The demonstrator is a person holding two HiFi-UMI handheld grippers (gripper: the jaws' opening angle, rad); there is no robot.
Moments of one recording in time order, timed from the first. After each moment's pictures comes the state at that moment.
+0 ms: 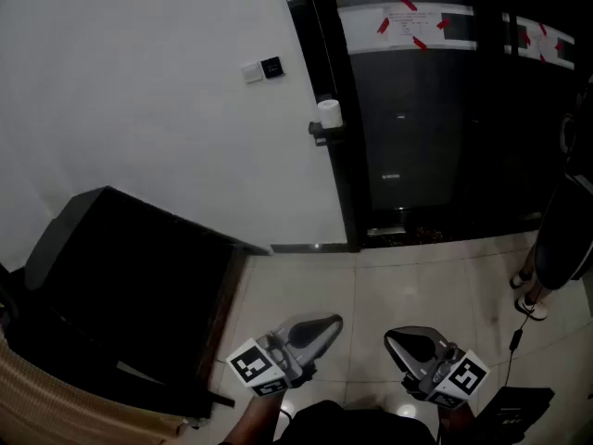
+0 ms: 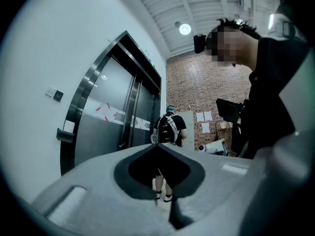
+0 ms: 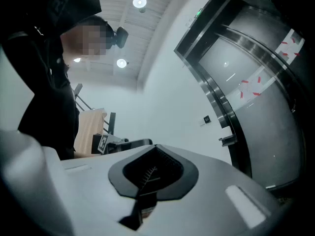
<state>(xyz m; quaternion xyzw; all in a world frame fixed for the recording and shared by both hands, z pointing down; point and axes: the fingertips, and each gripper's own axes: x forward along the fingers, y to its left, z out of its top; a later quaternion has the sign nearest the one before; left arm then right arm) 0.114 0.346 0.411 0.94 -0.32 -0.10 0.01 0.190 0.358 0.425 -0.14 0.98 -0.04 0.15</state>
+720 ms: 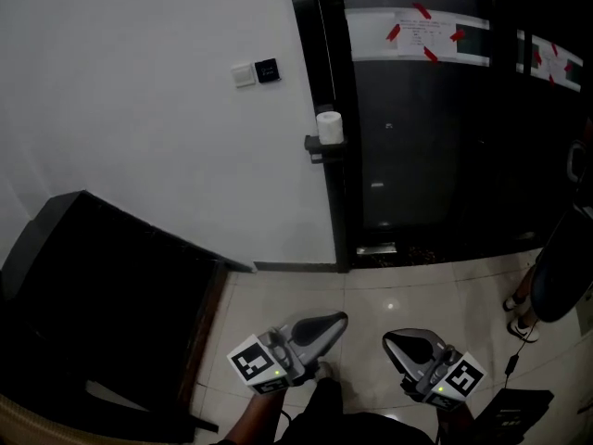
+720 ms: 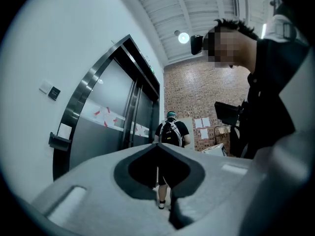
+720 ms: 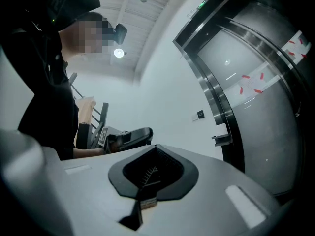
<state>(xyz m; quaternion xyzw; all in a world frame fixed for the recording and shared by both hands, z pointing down) 0.068 0.207 0.399 0.95 -0.28 -0.12 -0.02 0.132 0.222 0.432 -0.17 0.98 -0.03 0.10</state>
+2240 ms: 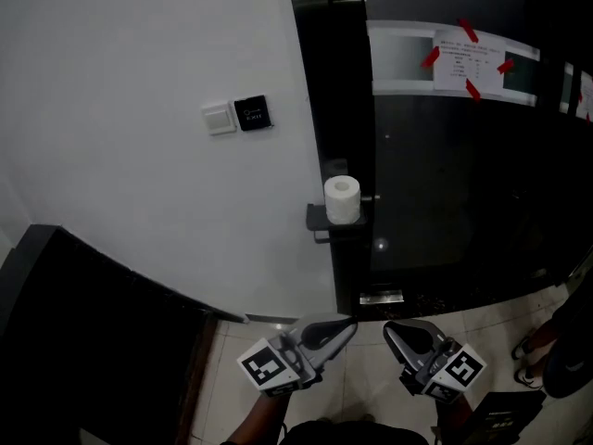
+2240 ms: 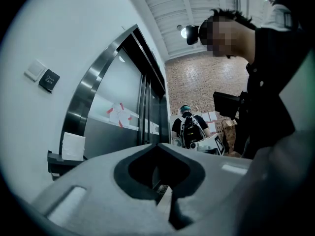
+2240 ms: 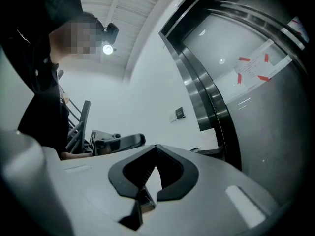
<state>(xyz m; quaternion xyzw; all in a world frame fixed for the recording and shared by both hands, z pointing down) -0.012 -0.140 0.363 0.96 -0.27 -0.09 -0.03 0.034 -0.147 0.382 -0.20 0.97 -0.05 0.09</state>
